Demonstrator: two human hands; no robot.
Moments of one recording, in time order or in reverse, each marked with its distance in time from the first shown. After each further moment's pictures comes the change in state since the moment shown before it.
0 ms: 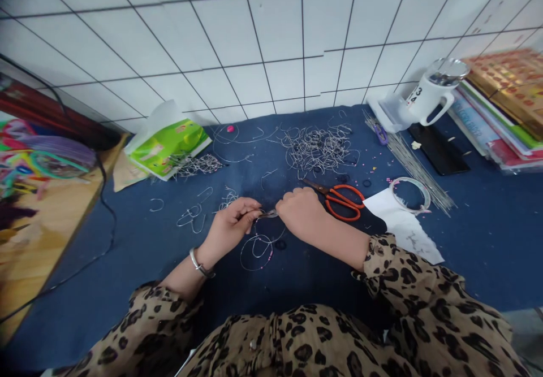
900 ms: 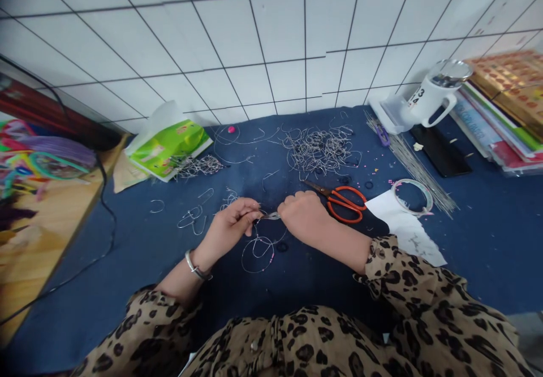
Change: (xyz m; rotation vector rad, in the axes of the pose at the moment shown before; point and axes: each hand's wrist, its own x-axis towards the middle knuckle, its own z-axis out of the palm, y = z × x) left_hand 0.002 -0.004 -0.006 -0.117 -0.067 -0.059; right_hand -0.001 0.001 0.002 0.009 0.033 -0.023
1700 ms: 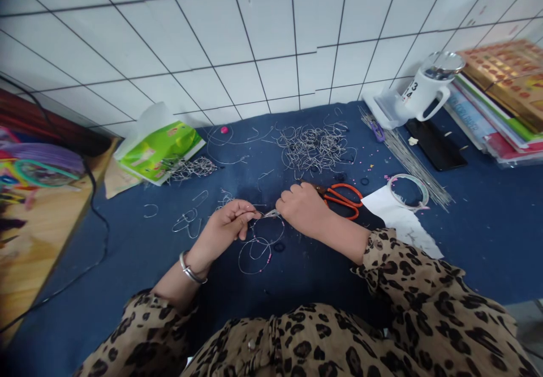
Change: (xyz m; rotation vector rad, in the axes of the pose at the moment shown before) left_hand 0.003 0.003 0.000 -0.172 -0.053 -0.095; right_hand -0.001 0.019 0.015 -0.037 0.198 -0.115
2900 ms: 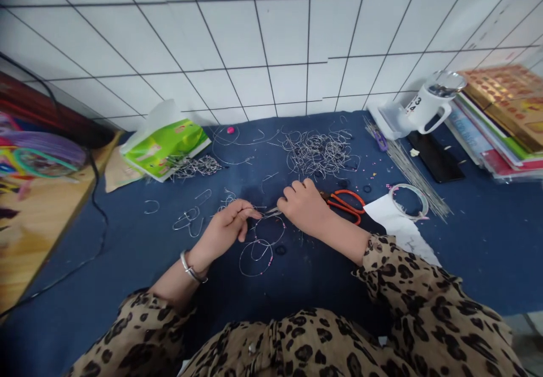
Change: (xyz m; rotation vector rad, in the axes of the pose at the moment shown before) left_hand -0.003 0.003 -0.010 0.201 0.038 0.045; right_hand 0.013 0.002 -0.002 -0.031 0.027 -0.005
